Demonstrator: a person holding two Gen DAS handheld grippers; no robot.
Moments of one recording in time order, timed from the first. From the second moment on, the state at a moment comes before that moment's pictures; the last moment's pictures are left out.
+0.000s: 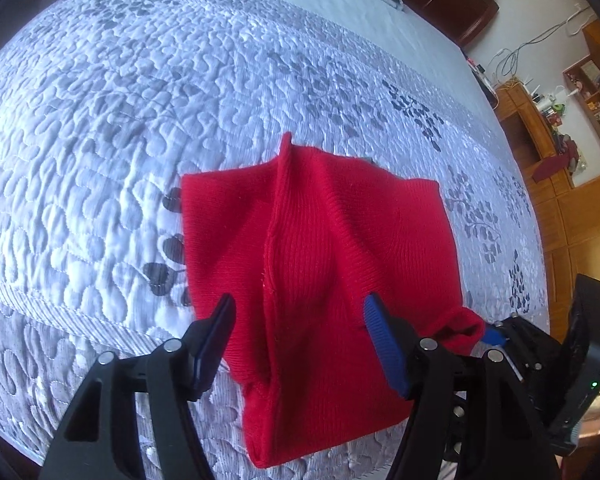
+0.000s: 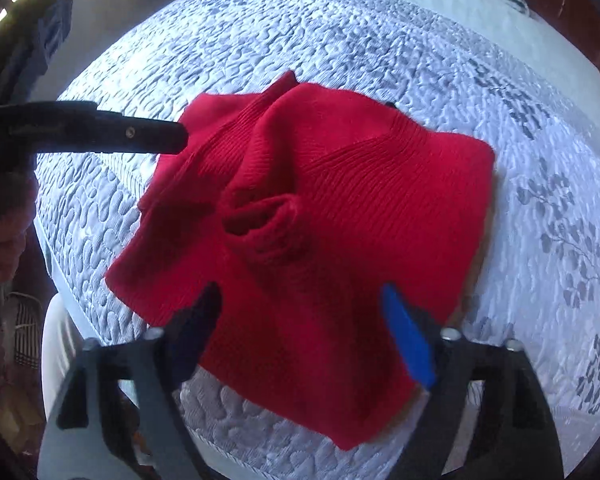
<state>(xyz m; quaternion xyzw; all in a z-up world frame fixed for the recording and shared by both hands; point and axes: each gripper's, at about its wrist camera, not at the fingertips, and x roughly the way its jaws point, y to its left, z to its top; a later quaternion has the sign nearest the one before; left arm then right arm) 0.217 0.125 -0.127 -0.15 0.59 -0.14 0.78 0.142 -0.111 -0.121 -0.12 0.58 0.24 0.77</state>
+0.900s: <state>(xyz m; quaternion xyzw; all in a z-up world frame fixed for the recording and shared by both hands) 0.310 0.062 -0.186 -0.30 0.66 -0.16 0.67 0.137 -0.154 -0.080 -0.03 0.53 0.28 0.80</state>
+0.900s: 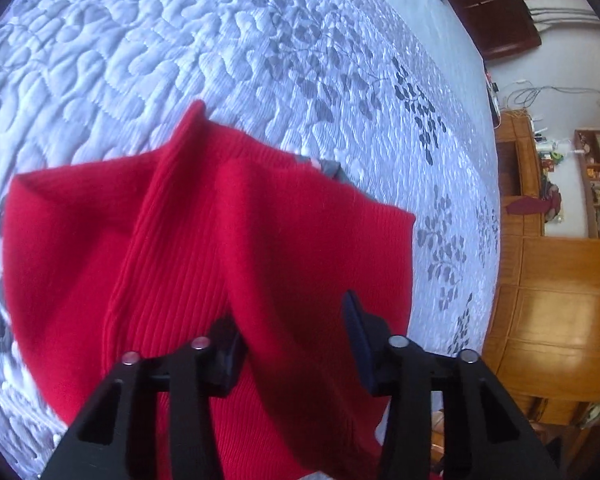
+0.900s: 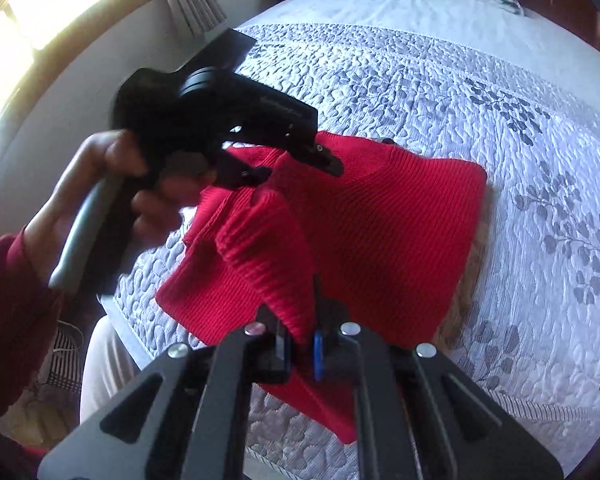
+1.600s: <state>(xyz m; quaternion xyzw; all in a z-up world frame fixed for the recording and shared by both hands) 0.333 0.072 -0.104 -0.27 0.57 -0.23 0.74 0.134 -0.122 -0.051 0.01 0.51 0.33 0.79</state>
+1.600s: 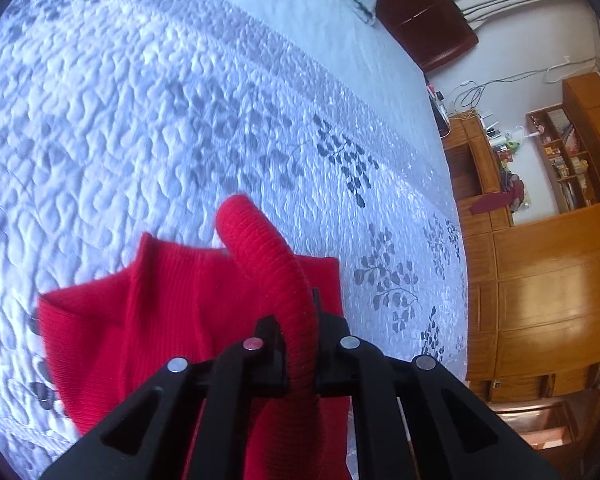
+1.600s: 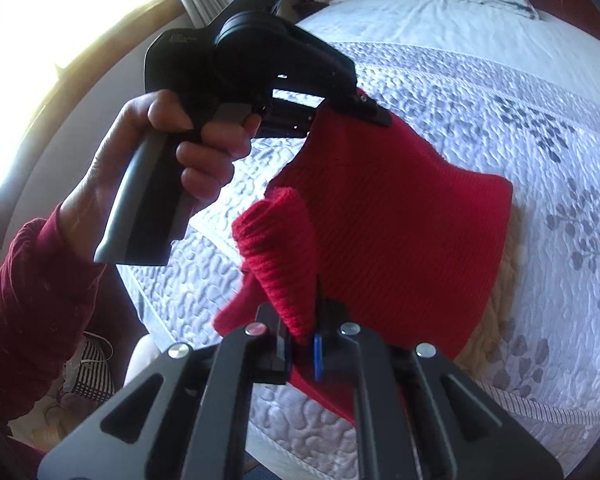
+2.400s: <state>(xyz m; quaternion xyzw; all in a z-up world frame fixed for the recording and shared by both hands) 0.313 0.111 -0.170 -0.30 0.61 -0.23 0.70 0.111 -0.071 -0.092 -0.06 0.55 0.33 0.76</state>
